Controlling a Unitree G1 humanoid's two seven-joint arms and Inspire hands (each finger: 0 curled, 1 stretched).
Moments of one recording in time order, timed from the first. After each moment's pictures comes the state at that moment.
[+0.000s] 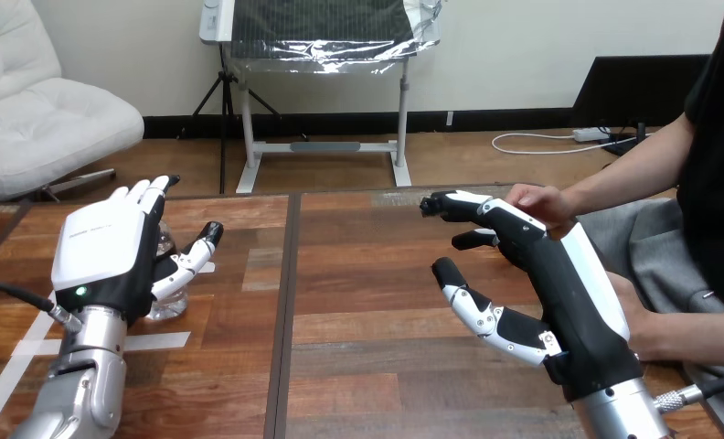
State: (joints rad) left arm -0.37 0.53 -0.33 0.73 0.68 -0.10 0.49; right arm 0.17 -0.20 0.07 -0.14 -0.24 -0.45 0.06
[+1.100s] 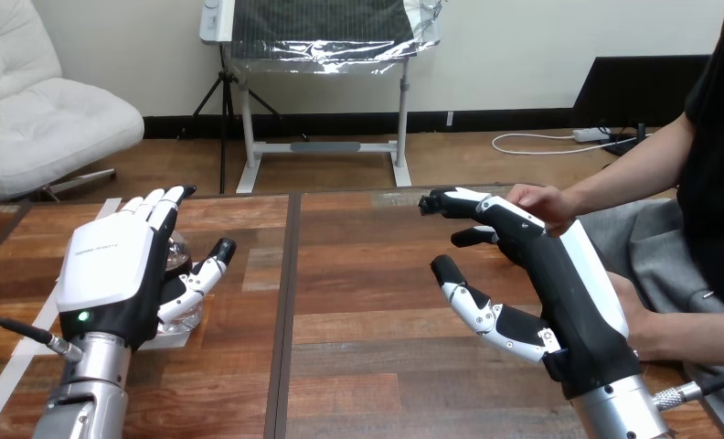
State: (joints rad) left arm -0.24 0.53 -0.30 0.58 0.71 -0.14 0.52; right arm 0.17 -0.20 0.08 -0.14 -0.25 -0.45 0.07
